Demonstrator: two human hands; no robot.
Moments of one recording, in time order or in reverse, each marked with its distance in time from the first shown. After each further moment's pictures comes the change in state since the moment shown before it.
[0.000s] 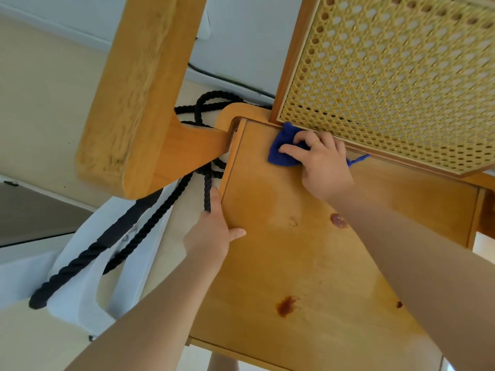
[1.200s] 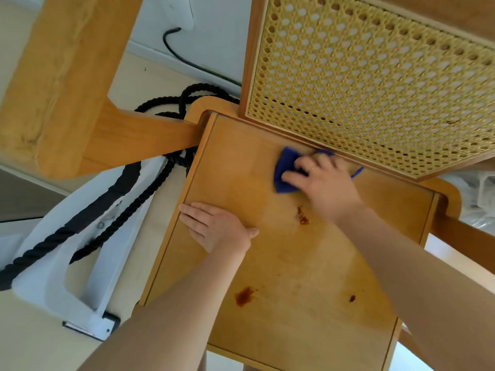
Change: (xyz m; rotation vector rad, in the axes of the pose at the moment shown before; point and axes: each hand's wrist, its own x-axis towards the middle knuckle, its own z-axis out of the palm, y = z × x) left_hand -0.039 0.091 0.041 -0.081 0.006 -0.341; right_hand -0.053 0.060 -0.021 -0.211 -0.106 -0.223
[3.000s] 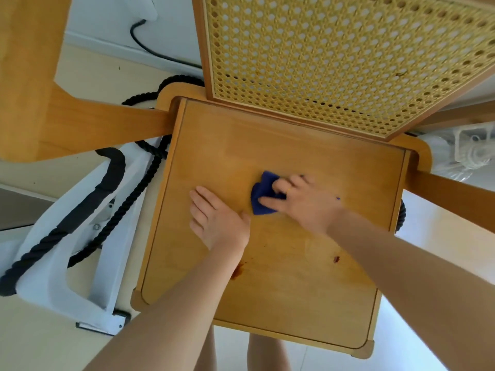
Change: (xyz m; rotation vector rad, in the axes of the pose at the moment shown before) left_hand -0.032 -0.010 0.036 0.070 0.230 0.237; right_hand -0.068 -0.025 0.005 0.021 -0.263 -0.226
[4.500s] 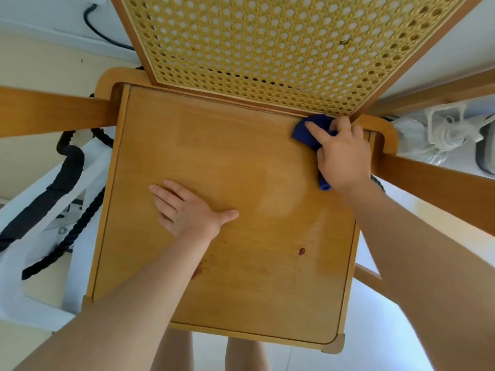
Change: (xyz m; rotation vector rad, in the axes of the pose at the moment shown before) left_hand 0.001 0.028 0.014 0.037 -0.136 -0.085; right_hand -0.046 0.098 0.028 0.097 0.326 0.752
